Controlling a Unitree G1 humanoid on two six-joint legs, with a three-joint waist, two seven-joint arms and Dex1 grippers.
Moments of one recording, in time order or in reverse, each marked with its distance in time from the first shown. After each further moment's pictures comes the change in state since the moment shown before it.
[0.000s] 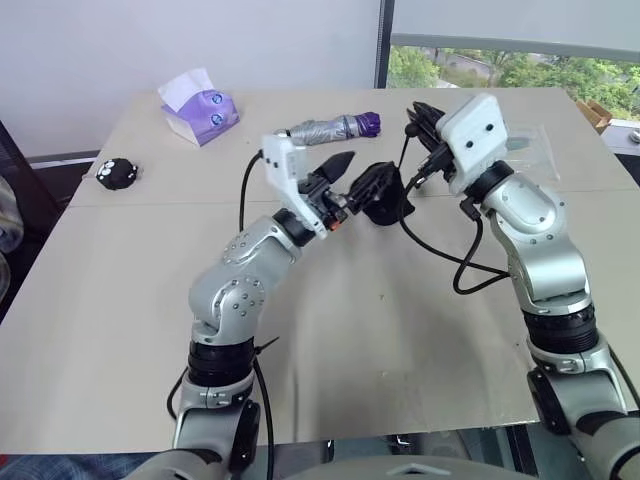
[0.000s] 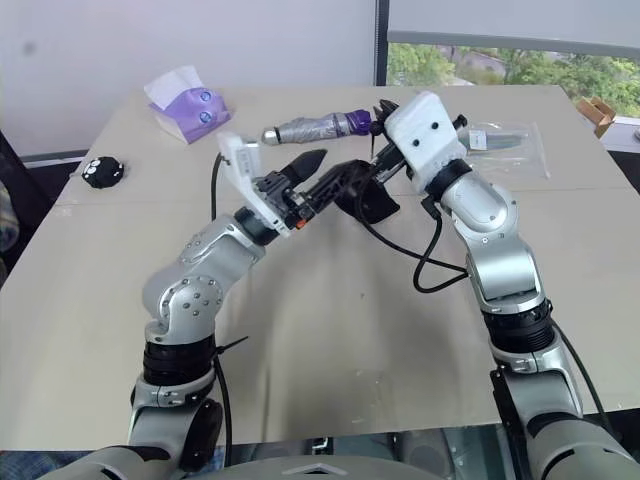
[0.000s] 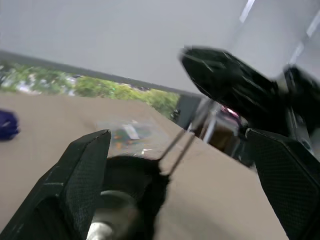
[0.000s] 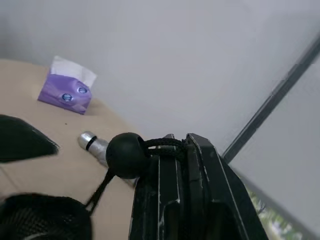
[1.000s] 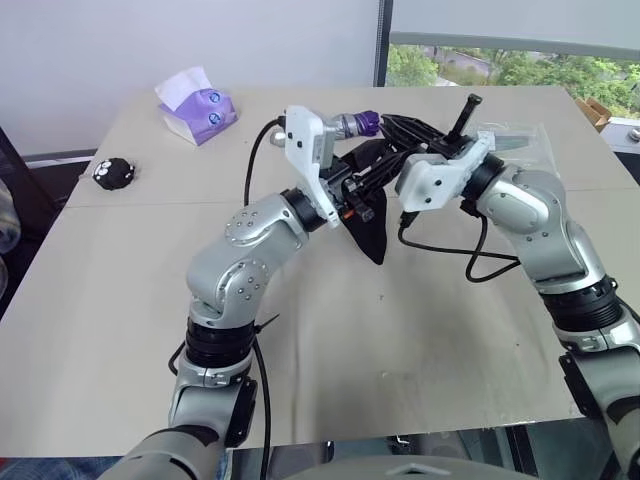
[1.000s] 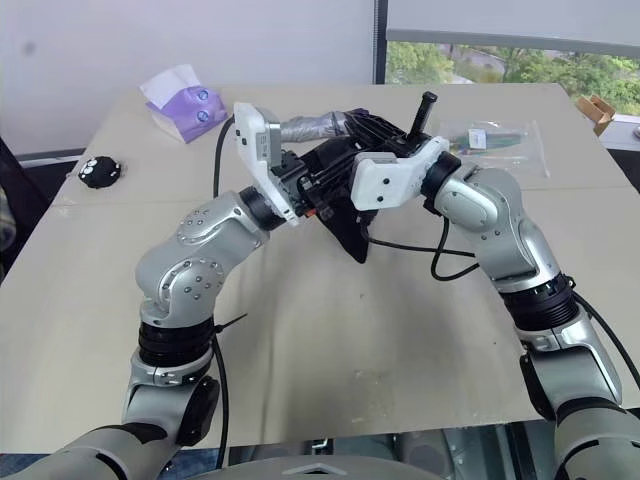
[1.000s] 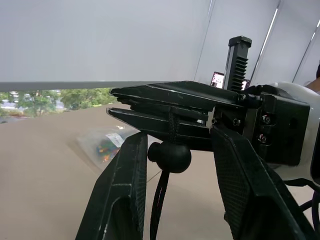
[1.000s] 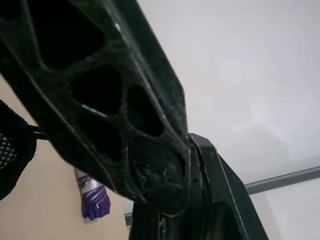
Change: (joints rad) left arm -0.097 0.017 -0.019 -0.028 0.050 0.067 -0.026; right arm -0.059 -0.123 0.088 0.178 -0.333 -0.485 0.081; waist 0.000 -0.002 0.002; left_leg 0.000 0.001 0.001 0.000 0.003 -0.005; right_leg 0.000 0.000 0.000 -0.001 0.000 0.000
